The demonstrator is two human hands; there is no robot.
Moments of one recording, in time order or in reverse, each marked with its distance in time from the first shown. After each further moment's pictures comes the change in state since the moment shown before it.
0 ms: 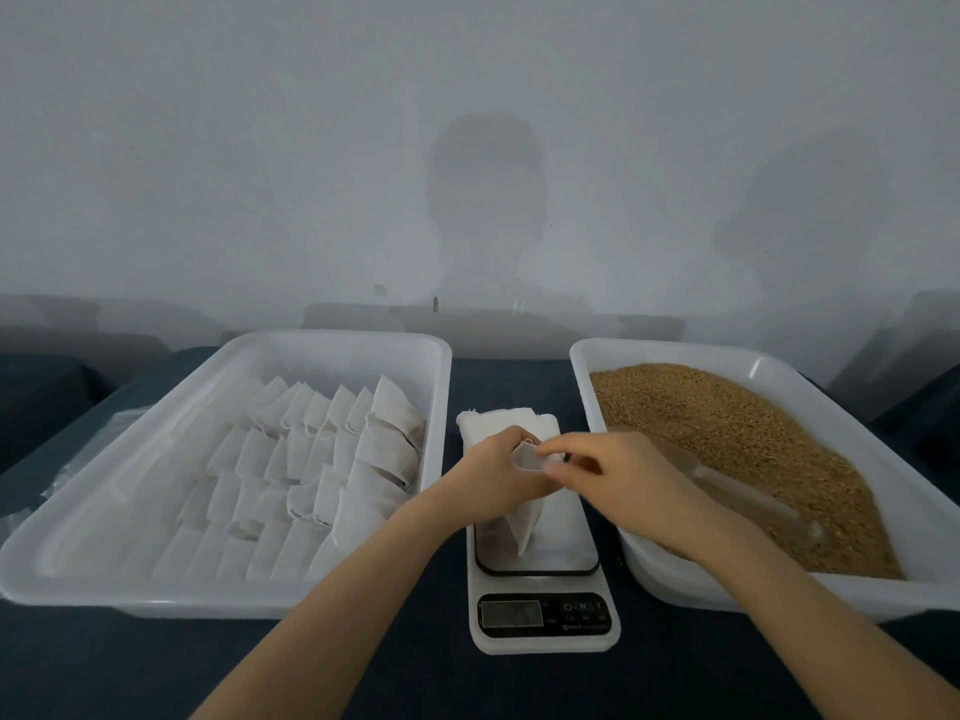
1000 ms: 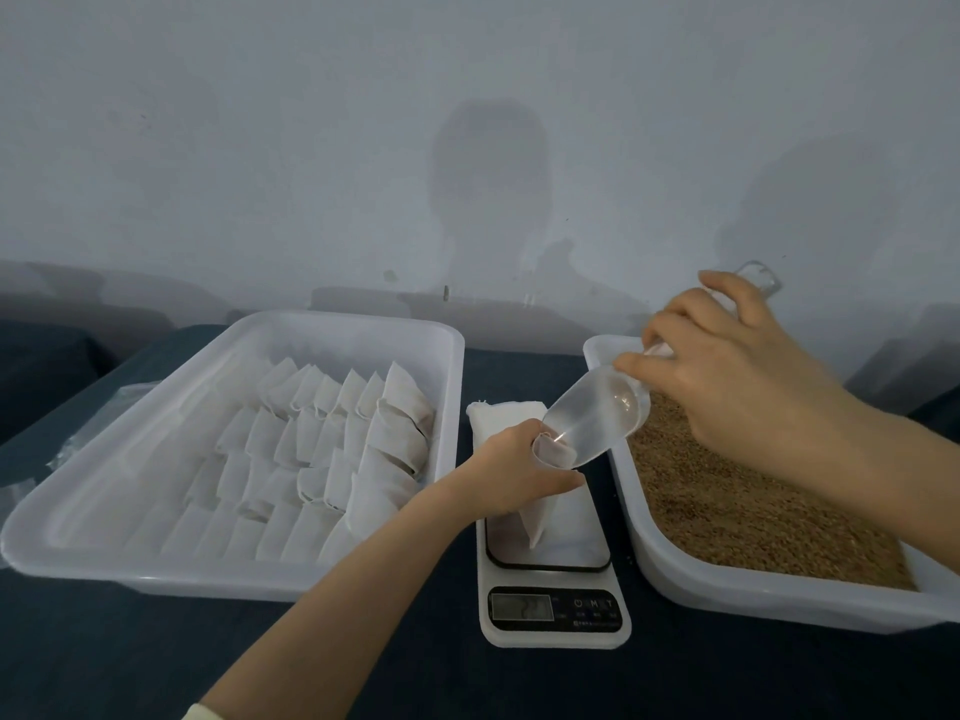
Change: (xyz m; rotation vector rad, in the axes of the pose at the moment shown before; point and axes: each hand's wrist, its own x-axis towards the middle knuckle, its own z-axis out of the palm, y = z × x) left_hand -0.005 0.002 0.000 -0.048 -0.008 -0.006; right_hand -0.001 -0.039 -0.091 -1.066 0.315 -0.496
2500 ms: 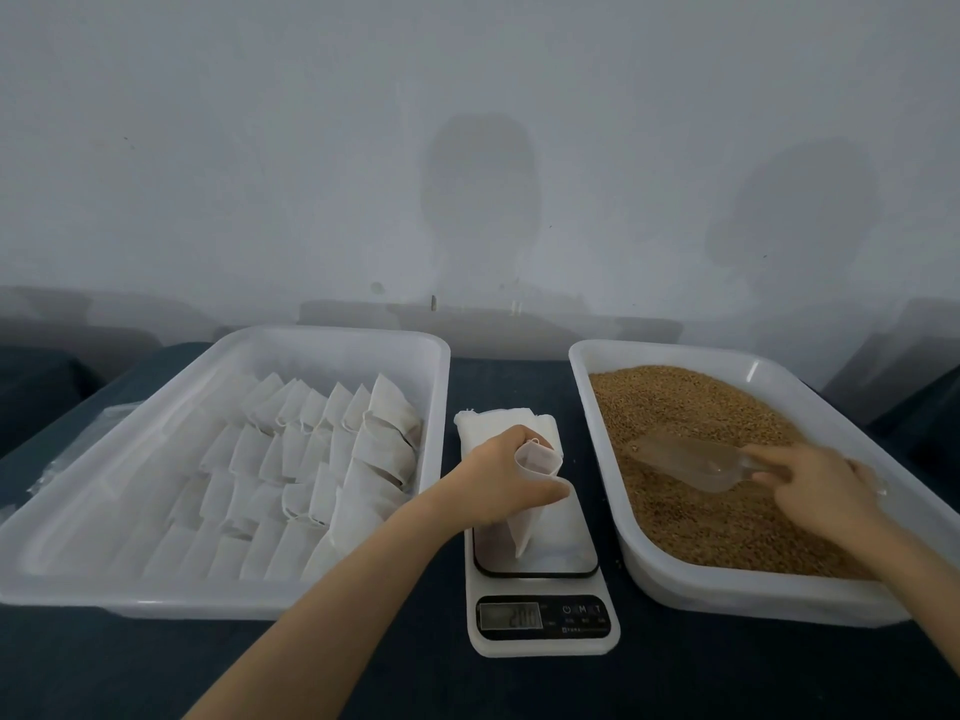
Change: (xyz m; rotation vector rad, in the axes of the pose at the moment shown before) left_hand -0.002 0.001 0.001 -0.001 -0.023 -0.007; right_hand -0.139 0.040 0.133 0.636 -0.488 1.014
